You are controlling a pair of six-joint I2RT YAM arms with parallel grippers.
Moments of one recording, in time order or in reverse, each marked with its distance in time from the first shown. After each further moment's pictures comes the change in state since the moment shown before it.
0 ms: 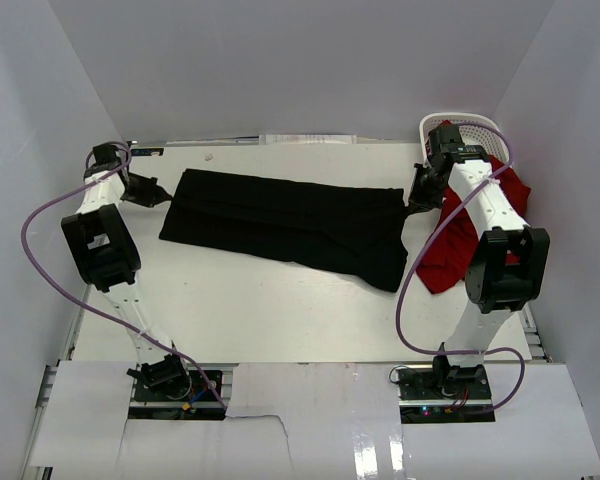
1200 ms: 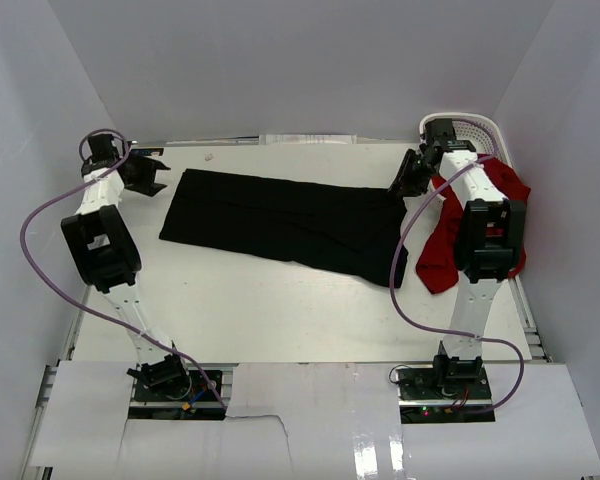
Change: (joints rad) left arm -0.011 0.009 0.029 0.166 0.021 -0.080; right arm -0.035 0.312 0.223 0.185 -0.170 0.097
